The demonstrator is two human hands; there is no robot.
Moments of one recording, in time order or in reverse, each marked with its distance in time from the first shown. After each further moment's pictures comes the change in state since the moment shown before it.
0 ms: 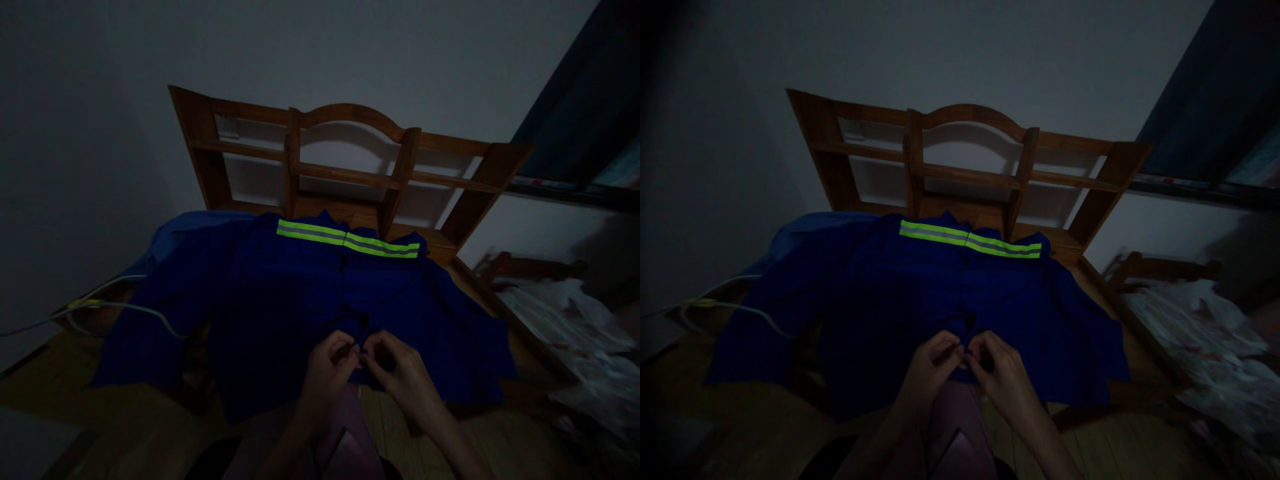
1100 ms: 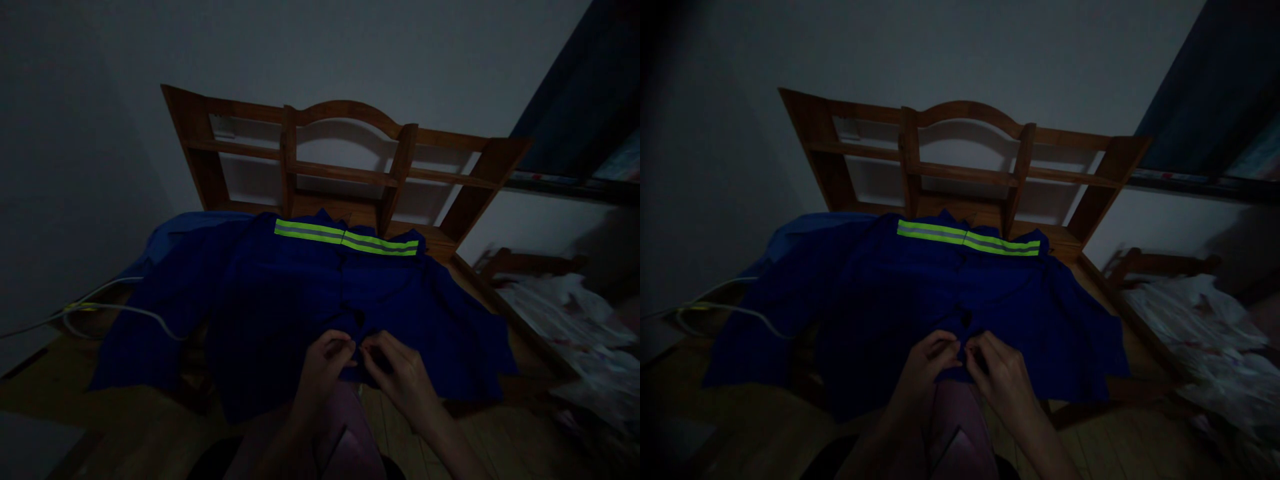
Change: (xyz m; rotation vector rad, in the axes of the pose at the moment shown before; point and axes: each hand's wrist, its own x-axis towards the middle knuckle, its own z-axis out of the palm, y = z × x) left_hand 0.004 -0.009 -0.002 -0.194 0.091 -0.131; right_hand -0.008 0.008 0.004 -0.149 0.025 -0.119
